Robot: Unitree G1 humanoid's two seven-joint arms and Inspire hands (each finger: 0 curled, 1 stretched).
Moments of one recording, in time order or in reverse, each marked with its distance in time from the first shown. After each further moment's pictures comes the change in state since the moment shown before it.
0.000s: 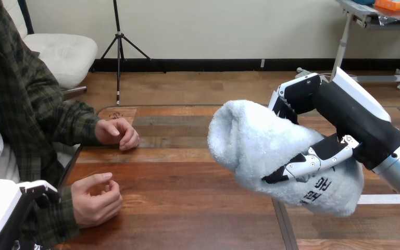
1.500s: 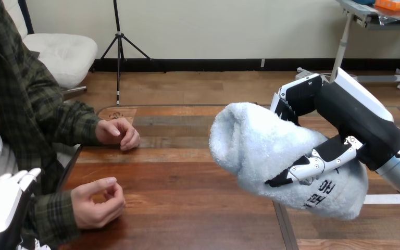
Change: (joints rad) left arm -0.073 -0.027 -0.141 -0.020 0.159 0.346 -0.014; right arm 0.000 0.000 -0.017 0.000 0.035 -0.004 0.052
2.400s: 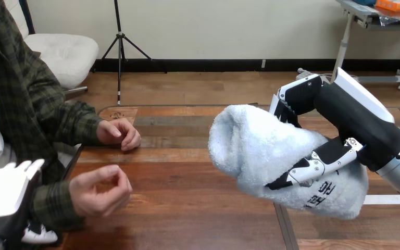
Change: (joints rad) left arm -0.179 0.032 -0.096 0.188 0.005 0.037 0.010; right arm 0.000 0.000 0.000 0.007 -0.008 -0.046 0.001
